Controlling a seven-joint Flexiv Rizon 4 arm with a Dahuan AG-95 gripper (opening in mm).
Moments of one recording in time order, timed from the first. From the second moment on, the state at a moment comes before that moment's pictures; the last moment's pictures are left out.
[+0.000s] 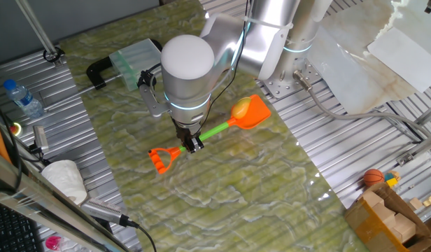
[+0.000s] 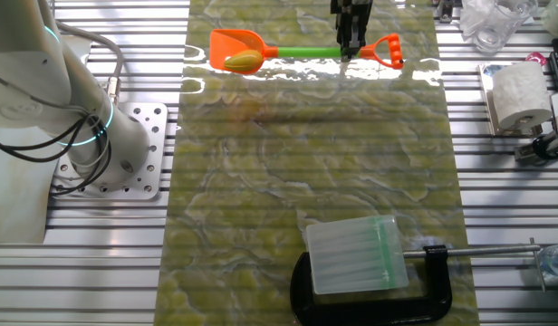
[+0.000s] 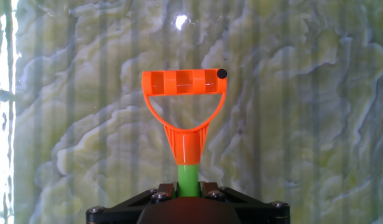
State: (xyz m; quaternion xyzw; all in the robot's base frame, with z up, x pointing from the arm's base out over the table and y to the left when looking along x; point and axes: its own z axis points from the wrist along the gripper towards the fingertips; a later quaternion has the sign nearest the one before) arm 0.495 0.171 0.108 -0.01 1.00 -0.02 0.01
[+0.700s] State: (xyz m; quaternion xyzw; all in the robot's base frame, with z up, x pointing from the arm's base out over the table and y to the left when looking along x) arm 0.496 0.171 0.107 0.00 1.00 -0.02 0.02
